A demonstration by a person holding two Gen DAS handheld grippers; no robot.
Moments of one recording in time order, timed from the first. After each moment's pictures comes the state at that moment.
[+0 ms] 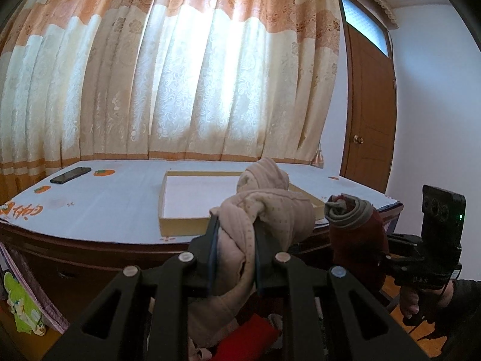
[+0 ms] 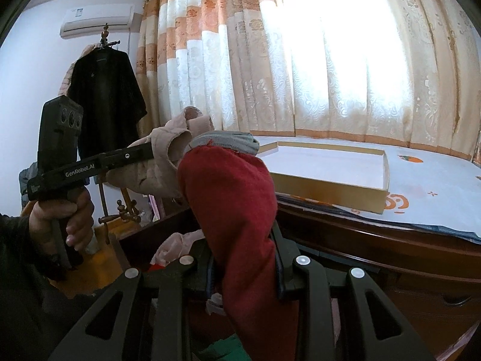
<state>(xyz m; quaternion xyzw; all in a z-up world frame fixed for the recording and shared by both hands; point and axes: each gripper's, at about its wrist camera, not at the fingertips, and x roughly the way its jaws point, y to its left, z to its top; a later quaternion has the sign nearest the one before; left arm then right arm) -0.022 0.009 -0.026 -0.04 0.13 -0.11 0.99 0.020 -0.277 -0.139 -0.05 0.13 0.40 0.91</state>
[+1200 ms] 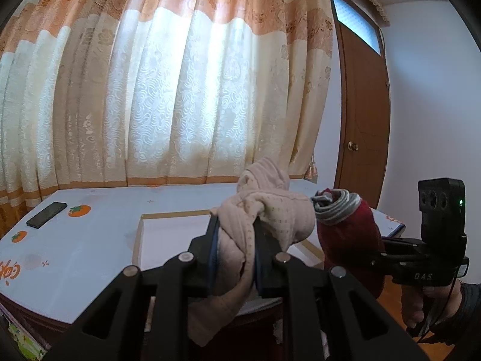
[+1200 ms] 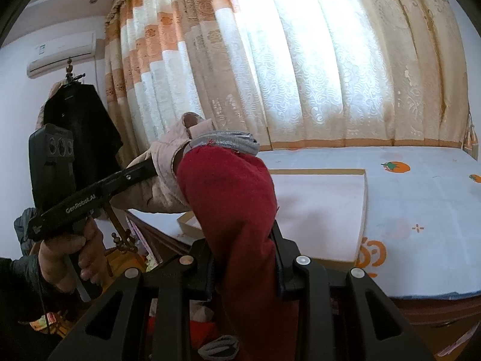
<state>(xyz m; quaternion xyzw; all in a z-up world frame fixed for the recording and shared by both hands) 0.065 -0.021 0.039 -0.02 0.12 -0.14 0.98 0.087 -0.284 -0.059 0.03 0.16 0.36 0.92</state>
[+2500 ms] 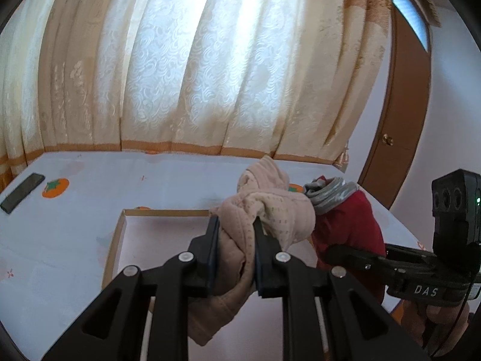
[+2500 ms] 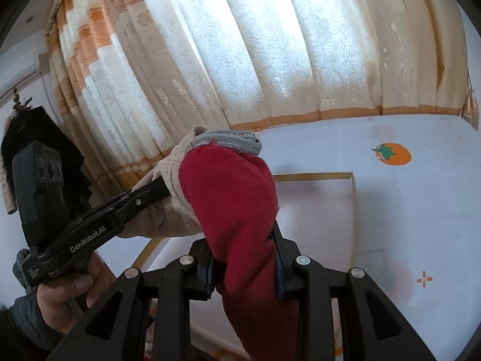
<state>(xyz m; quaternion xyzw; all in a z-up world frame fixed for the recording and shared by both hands) 0.226 -0.032 0.039 -0.08 0.24 -0.09 0.96 0.247 -0.263 -0.025 0.07 0.28 0.30 0.91</state>
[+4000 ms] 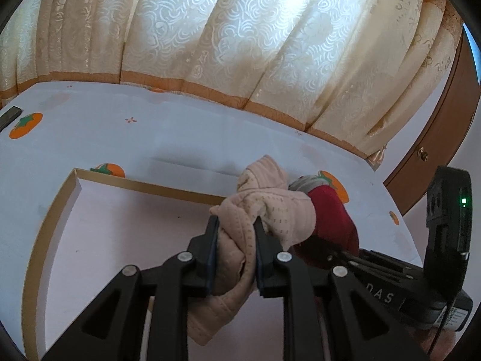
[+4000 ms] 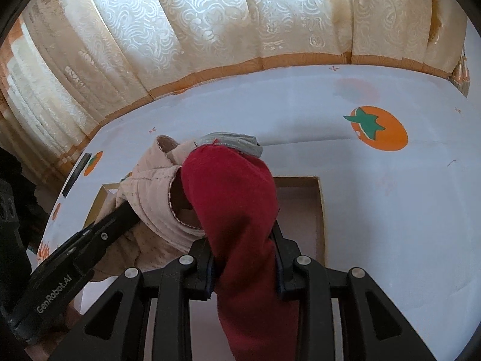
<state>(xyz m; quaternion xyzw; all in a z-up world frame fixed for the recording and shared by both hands) 0.336 -0.045 -0.018 -0.17 0.36 -0.05 0.92 0.389 -0.251 -0.064 0.06 0.42 0.18 0.89</state>
